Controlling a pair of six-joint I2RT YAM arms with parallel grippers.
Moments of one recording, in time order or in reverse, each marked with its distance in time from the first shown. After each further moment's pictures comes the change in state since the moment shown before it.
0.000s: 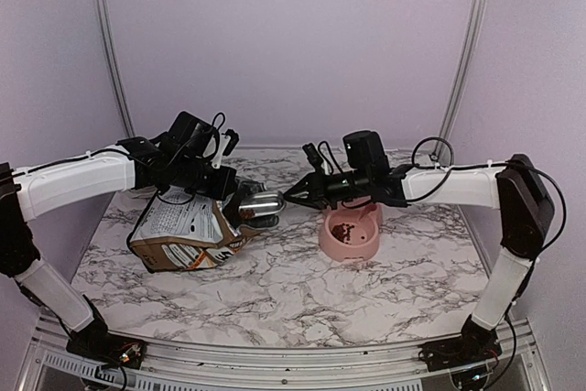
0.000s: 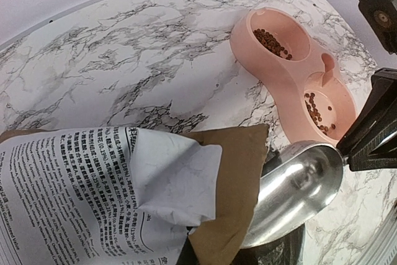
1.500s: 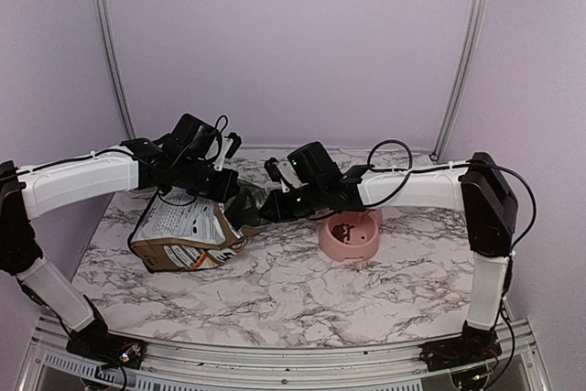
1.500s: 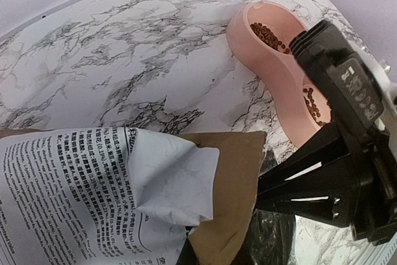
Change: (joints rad) left arm 0.001 0.016 0.000 0.000 0.021 -0.004; right arm 0.186 0.190 0.259 -0.272 0.437 -0.219
